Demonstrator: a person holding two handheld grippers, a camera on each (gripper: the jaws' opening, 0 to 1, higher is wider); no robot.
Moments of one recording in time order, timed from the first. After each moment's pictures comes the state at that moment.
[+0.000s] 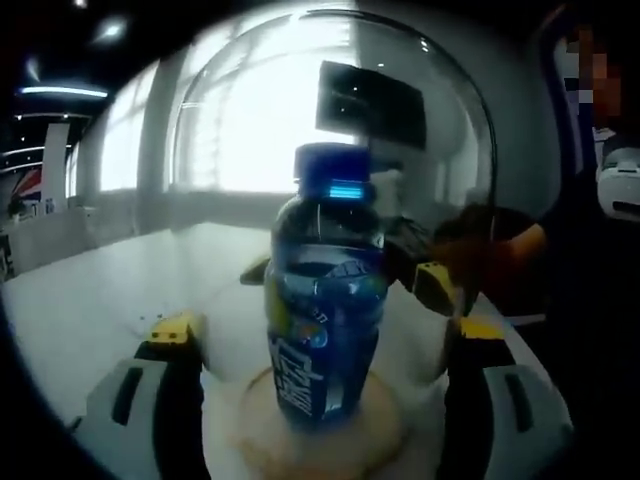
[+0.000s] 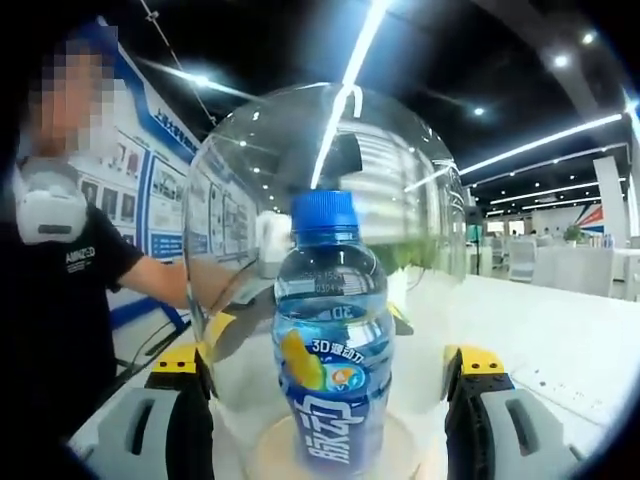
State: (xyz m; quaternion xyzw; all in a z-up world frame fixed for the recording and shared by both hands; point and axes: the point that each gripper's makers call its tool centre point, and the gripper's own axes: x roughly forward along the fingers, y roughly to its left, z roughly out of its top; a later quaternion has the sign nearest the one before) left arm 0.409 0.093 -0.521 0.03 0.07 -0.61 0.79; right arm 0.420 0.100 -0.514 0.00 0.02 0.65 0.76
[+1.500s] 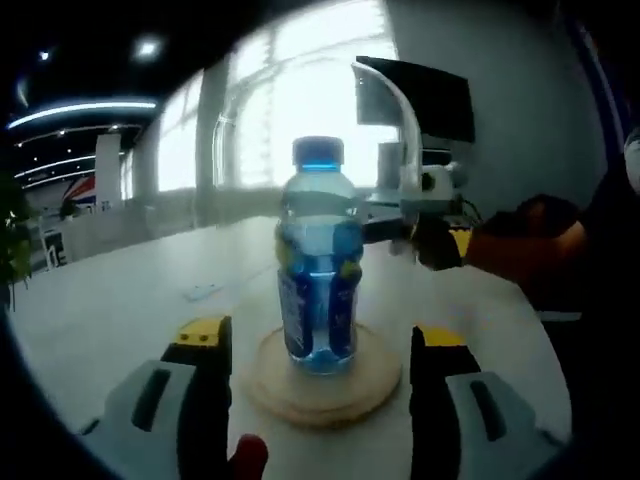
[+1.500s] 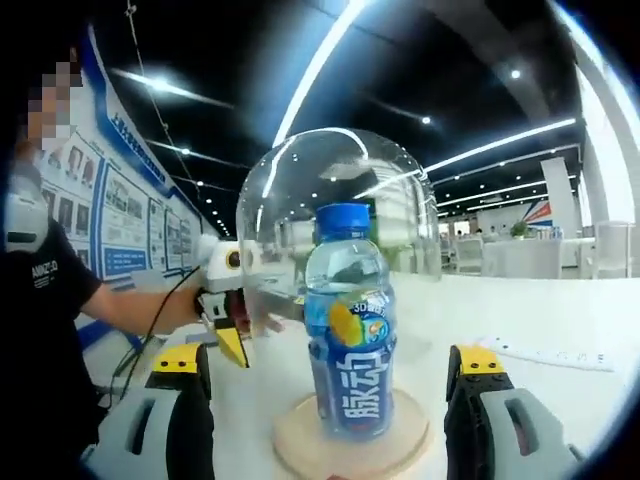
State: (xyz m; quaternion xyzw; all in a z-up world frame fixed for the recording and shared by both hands) left arm 0.384 0.144 -0.537 0.05 0.07 -0.49 0.87; right arm 0.387 0.062 -0.517 0.03 0.02 0.54 0.84
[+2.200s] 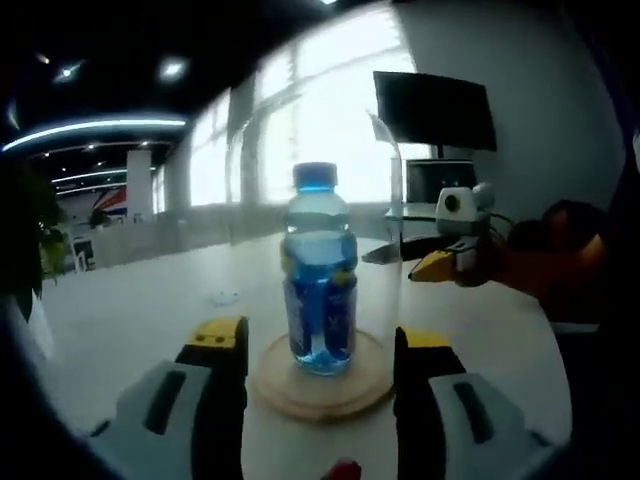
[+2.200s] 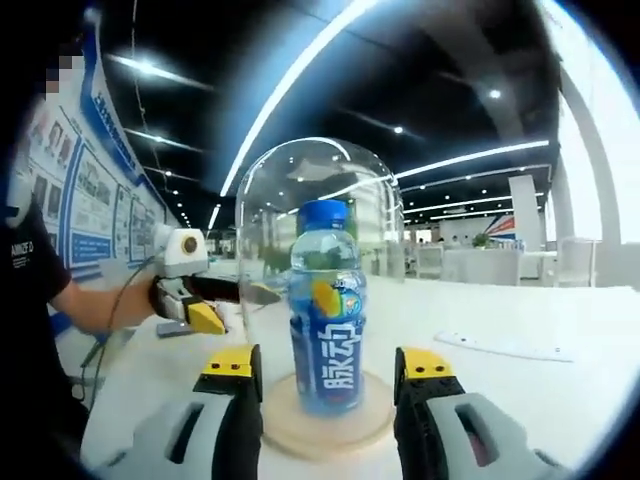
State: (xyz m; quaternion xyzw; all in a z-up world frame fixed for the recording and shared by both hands) left arm 0.368 0.156 -0.524 0.05 0.03 -0.42 0.91; right arm 0.382 0.037 -0.530 0.00 0.01 0.46 0.89
